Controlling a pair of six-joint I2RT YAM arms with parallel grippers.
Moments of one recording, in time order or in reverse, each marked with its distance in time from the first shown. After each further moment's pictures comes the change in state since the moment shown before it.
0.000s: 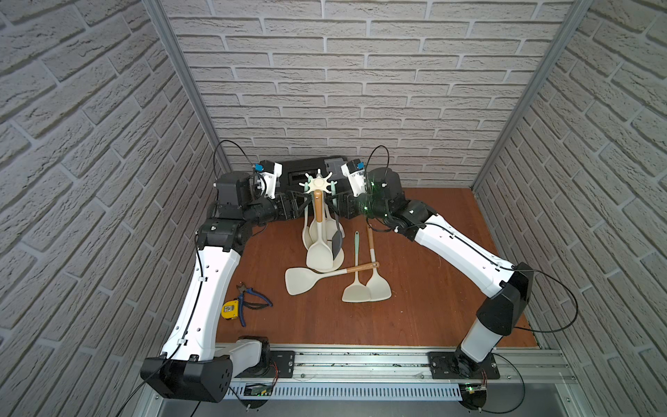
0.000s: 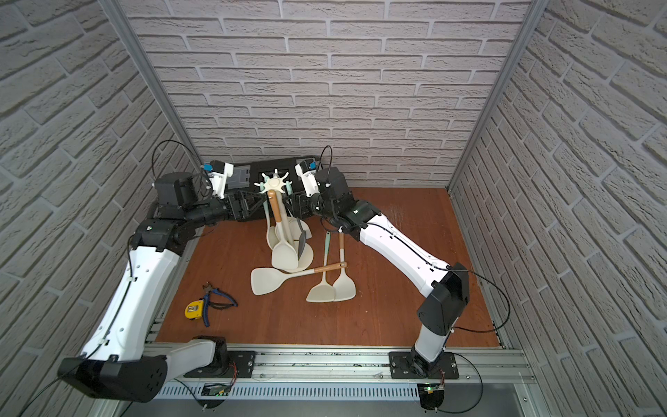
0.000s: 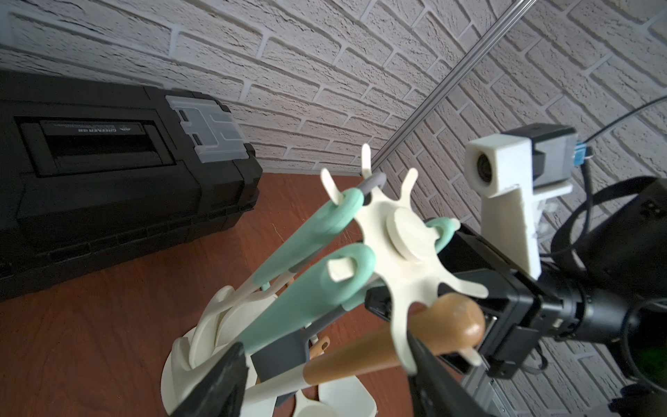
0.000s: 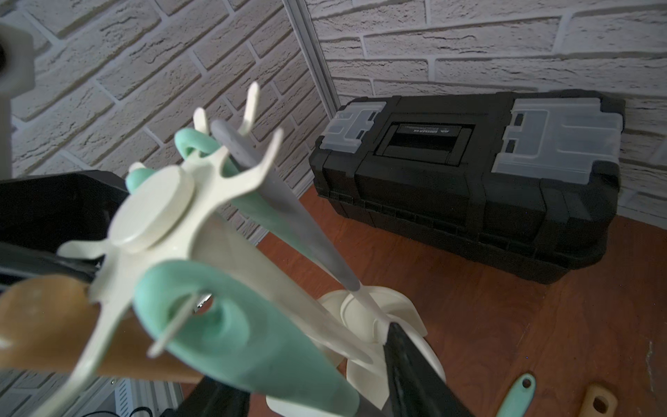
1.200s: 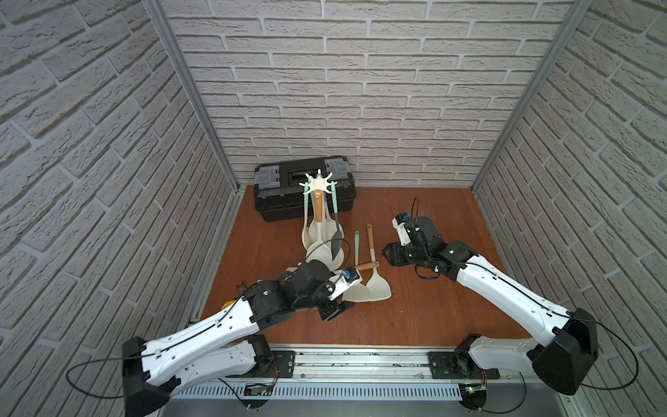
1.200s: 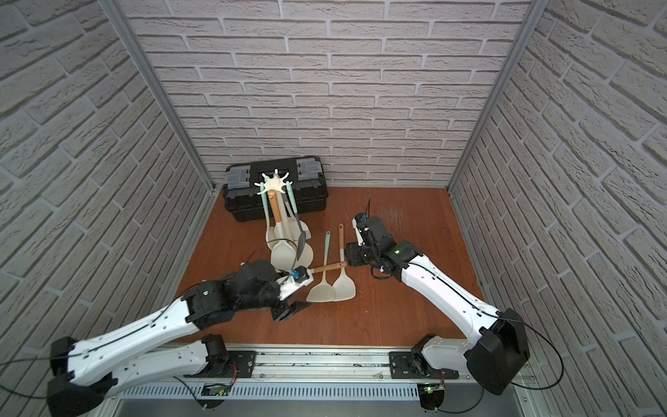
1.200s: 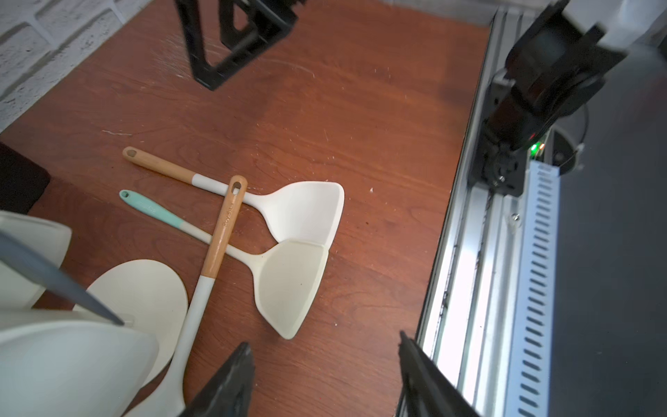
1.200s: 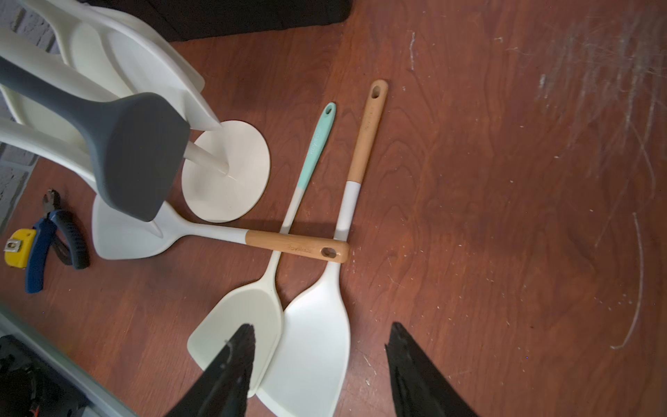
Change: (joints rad) left arm -0.977 -0.181 -0.534 0.039 -0.624 0.446; right arm -0.142 -0.475 -0.712 -0.224 0.219 0.055
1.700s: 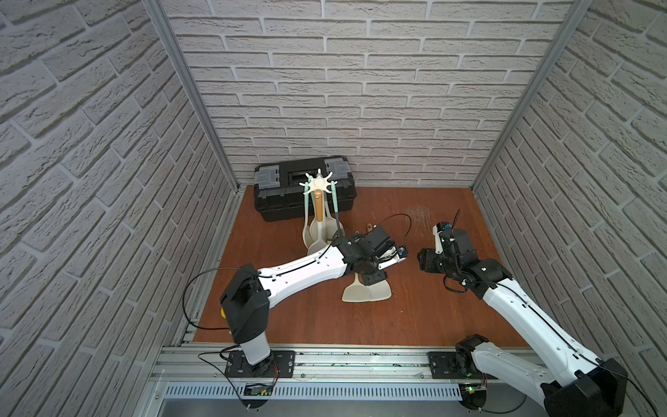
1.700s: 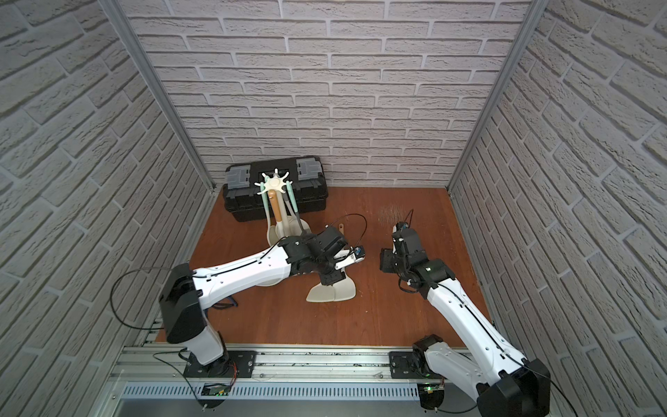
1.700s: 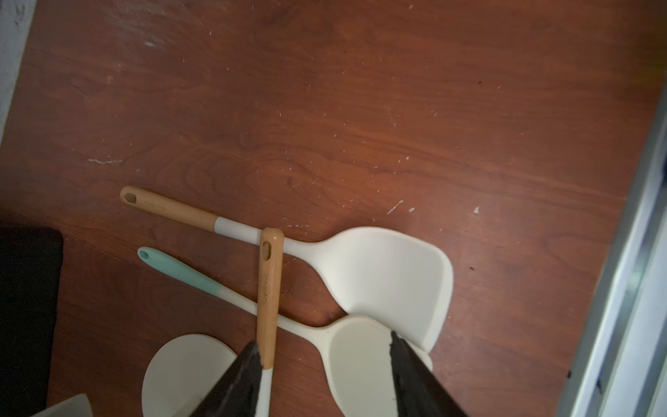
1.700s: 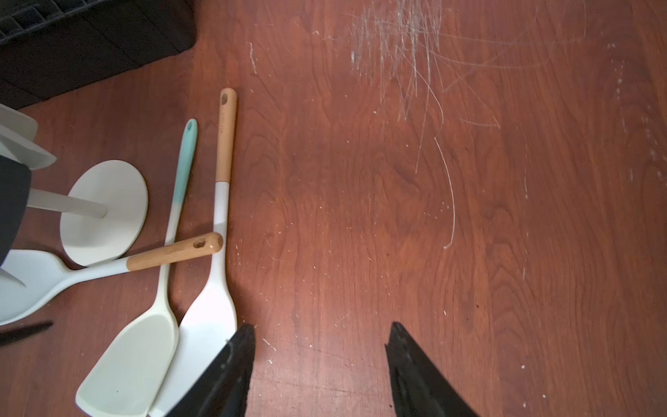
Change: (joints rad) left arm 0.077 0.742 0.599 -0.175 -0.090 0.213; right arm -0.227 -0.253 -0.214 -0.061 0.083 0.016
